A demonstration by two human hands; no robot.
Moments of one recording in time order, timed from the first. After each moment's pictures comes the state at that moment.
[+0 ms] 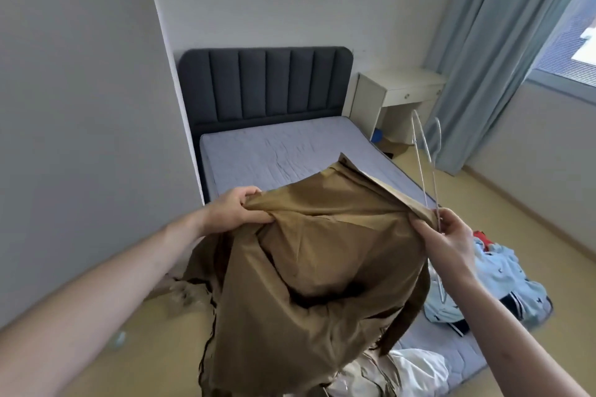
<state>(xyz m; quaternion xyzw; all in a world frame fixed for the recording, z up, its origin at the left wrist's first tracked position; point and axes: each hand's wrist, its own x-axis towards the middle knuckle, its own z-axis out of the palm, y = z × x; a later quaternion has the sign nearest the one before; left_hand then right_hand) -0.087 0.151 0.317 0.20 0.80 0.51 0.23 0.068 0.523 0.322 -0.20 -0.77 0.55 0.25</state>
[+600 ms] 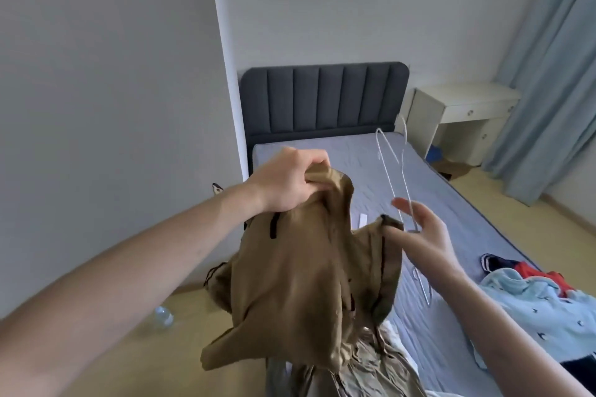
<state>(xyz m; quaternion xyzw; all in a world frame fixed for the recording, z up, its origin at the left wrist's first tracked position) -0.035 0.213 0.415 0.33 0.89 0.29 -0.14 0.033 0.487 0.328 -0.06 -0.81 0.58 0.10</state>
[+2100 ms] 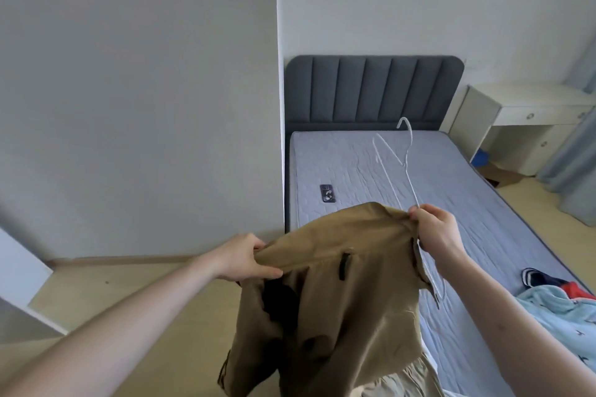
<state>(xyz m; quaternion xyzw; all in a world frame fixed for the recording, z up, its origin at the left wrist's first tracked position) 0.087 0.087 0.270 0.02 0.94 0.30 0.19 0.026 0.452 0.310 -0.12 -0.79 0.60 0.02</state>
